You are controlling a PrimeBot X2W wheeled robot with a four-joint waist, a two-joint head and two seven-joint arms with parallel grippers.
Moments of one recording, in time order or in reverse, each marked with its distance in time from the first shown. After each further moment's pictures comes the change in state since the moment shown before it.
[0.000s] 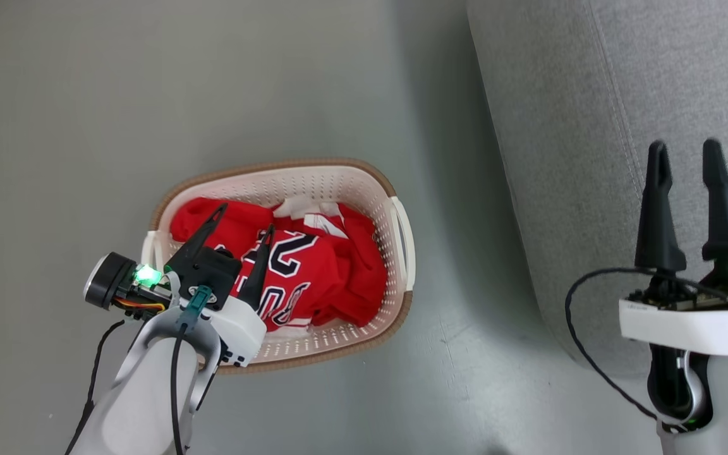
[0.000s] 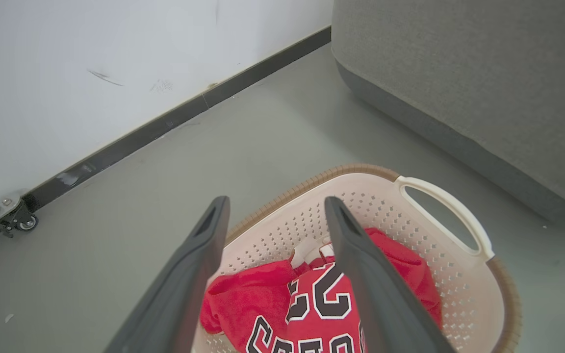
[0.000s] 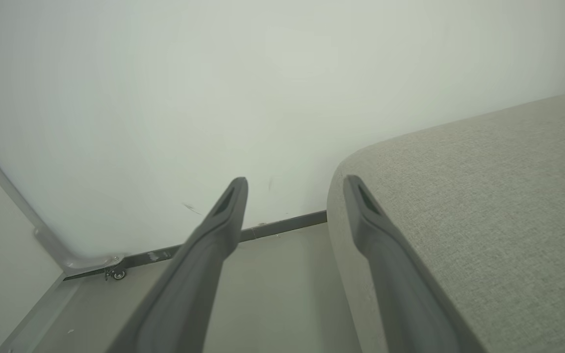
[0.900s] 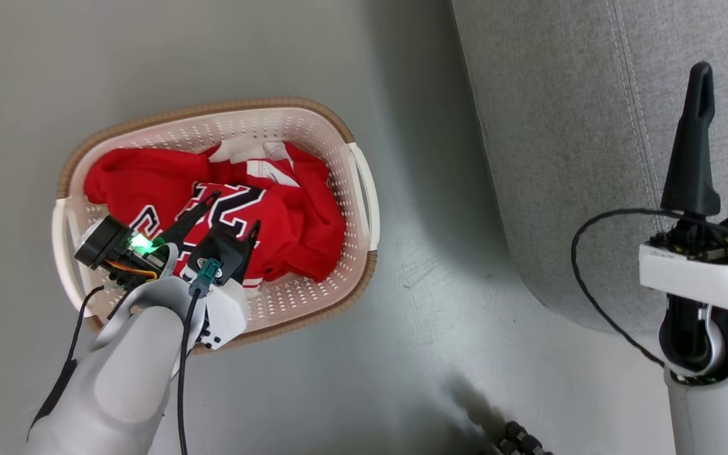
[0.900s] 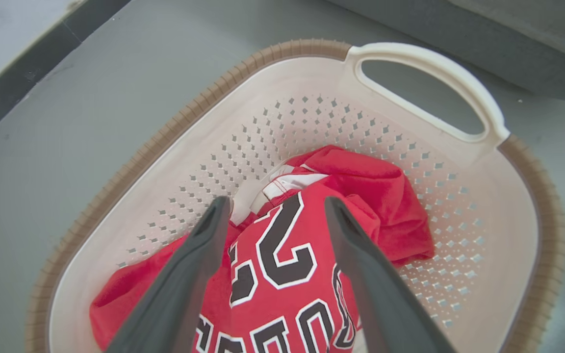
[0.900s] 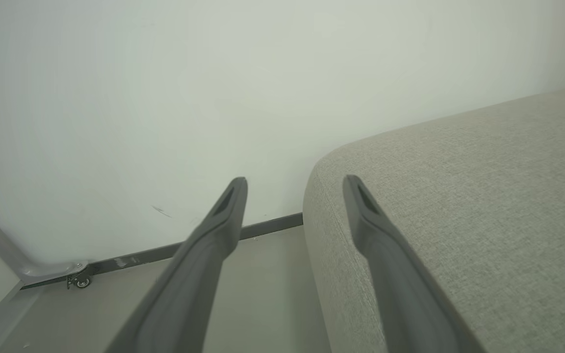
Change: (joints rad) left arm -0.151 0.055 -0.098 0.172 0.115 -0.063 0.033; right arm -0.134 0.000 -0.001 -0.050 0.053 0.000 0.000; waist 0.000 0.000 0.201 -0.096
